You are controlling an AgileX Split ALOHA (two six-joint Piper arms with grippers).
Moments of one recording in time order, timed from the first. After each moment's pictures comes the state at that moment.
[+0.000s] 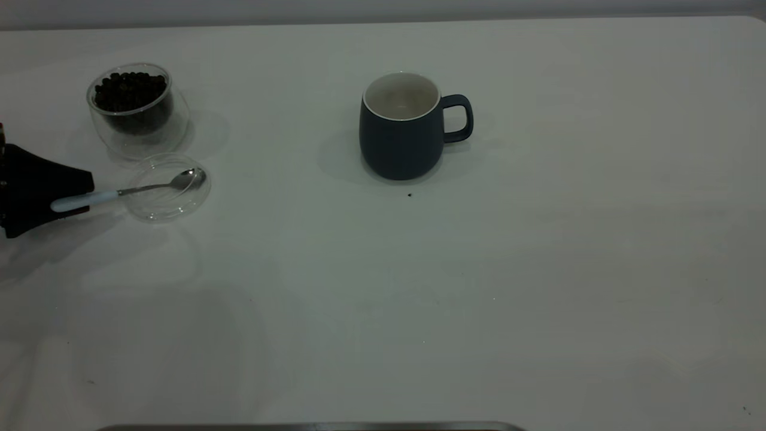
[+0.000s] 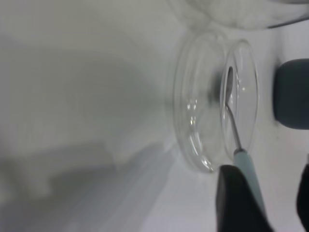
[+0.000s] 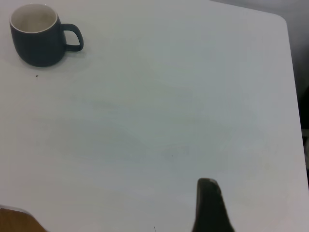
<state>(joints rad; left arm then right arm) 0.54 2.50 -1.02 -1.53 0.92 1.62 -0.02 -0.02 -0.47 0.11 1.14 -0.23</state>
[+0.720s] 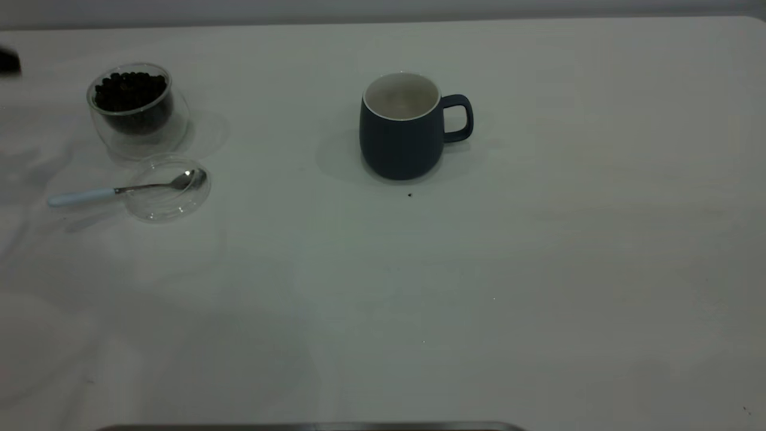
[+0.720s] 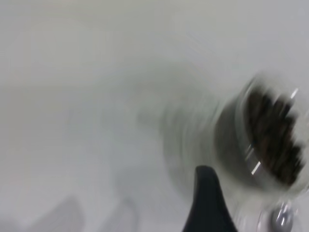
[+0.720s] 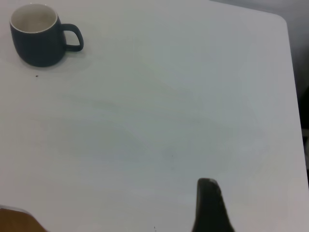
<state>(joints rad) 0.52 2.23 -1.21 -1.49 0.73 1.77 -0.02 -0.02 -0.47 0.11 1.14 -0.23</state>
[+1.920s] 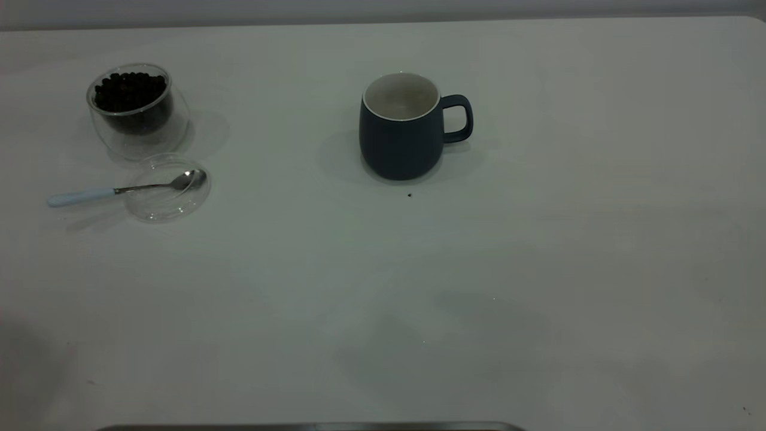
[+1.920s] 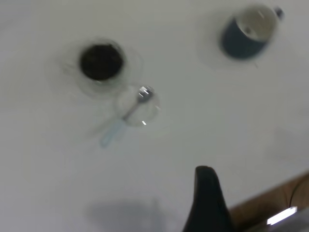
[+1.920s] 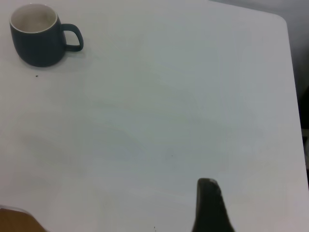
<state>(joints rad) 0.12 0.90 -1.06 -0.41 1.12 0.56 -0.02 -0.02 -0.47 0.11 1.14 -0.23</state>
